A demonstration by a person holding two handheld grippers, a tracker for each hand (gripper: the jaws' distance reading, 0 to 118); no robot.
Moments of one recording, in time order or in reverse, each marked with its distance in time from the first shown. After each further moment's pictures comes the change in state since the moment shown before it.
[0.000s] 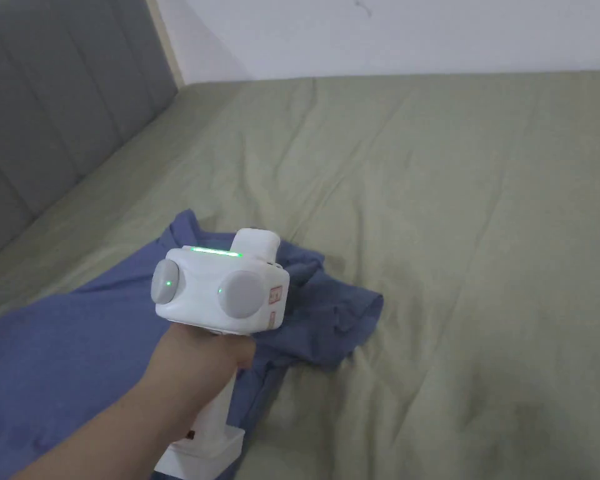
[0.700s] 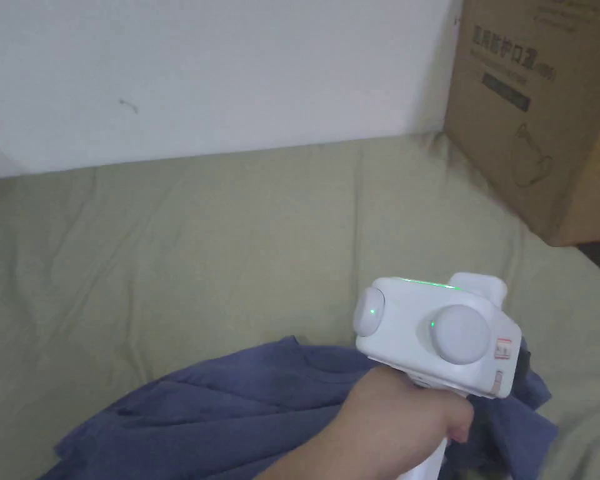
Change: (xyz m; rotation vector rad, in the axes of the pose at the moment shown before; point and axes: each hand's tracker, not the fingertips) left arm 0.481 -0.001 0.120 -0.097 -0.778 -0.402; right arm 0.115 0.049 0.195 0.212 -0.420 -0.041
